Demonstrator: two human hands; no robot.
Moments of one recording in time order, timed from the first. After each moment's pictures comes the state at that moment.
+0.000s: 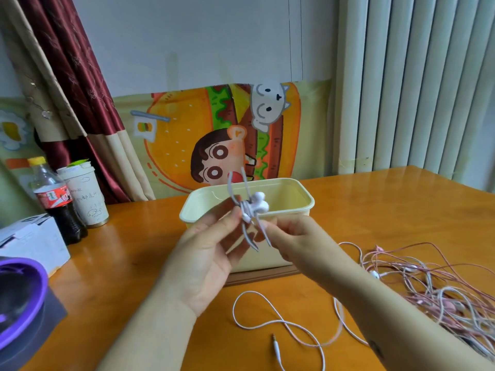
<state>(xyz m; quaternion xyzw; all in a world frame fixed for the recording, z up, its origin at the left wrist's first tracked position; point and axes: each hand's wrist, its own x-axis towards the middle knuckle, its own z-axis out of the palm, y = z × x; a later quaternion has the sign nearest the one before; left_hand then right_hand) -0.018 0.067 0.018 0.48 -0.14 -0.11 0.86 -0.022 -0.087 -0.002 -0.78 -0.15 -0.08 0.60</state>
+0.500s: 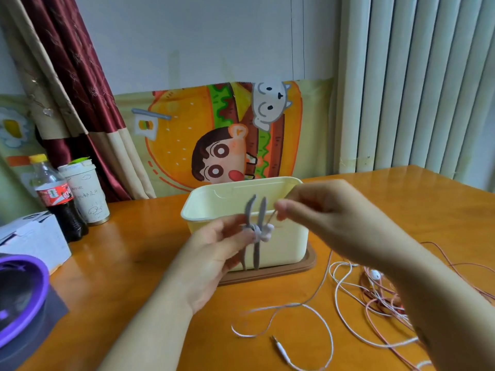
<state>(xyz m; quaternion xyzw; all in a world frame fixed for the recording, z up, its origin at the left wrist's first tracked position) -0.014 0.073 0.006 0.66 -0.14 -0.09 0.73 -0.053 -0.112 0.050 -0.87 -0.22 -0.21 0.40</state>
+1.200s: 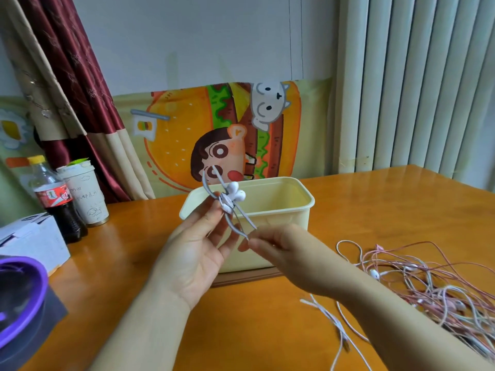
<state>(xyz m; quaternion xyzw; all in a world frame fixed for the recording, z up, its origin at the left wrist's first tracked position) -0.010 0.074 0.016 0.47 -0.11 -0.07 0.87 -0.029 -0.083 0.004 -0.88 -0.21 -0.09 0.41</state>
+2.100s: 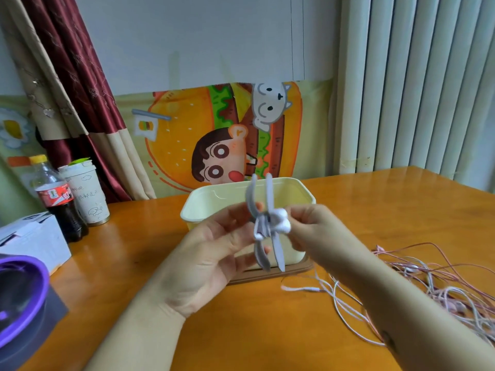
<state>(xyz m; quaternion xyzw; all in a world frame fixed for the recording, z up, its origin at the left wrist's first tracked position) -0.018 0.079 0.019 0.49 -0.27 -0.21 0.80 -0.029 -0.099 0.015 -0.80 -0.14 -0.13 0.58</state>
